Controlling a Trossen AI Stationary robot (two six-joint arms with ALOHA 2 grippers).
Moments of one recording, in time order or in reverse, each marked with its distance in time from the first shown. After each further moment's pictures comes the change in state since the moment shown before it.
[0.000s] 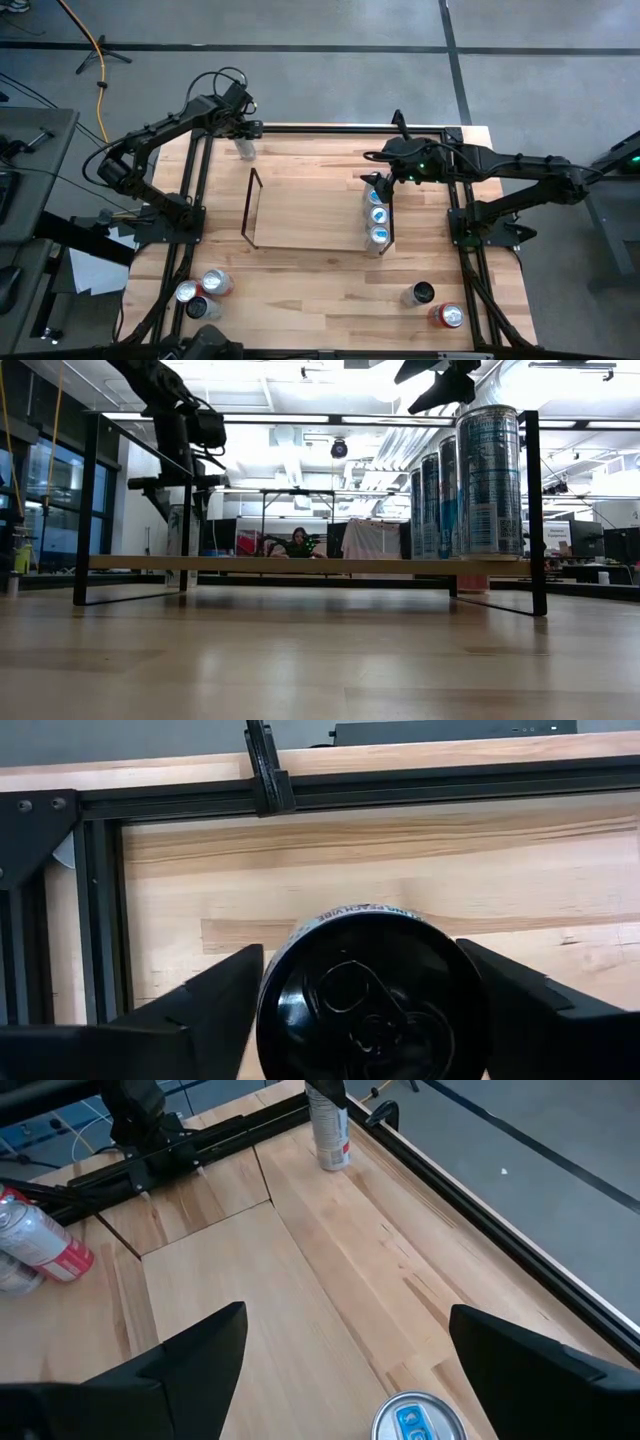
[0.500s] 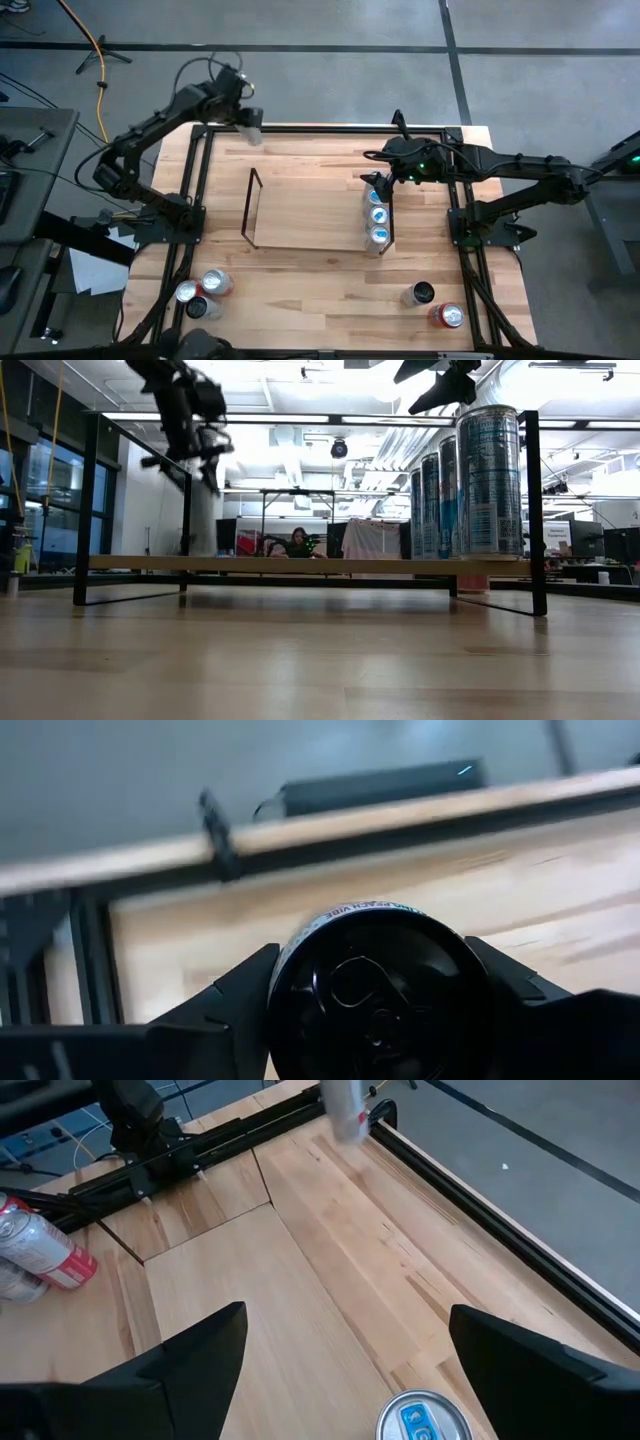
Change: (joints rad) left arm -0.011 -0.050 0.163 -0.051 0.061 0.119; right arm 0.000 0.000 0.000 0.000 0.001 0.029
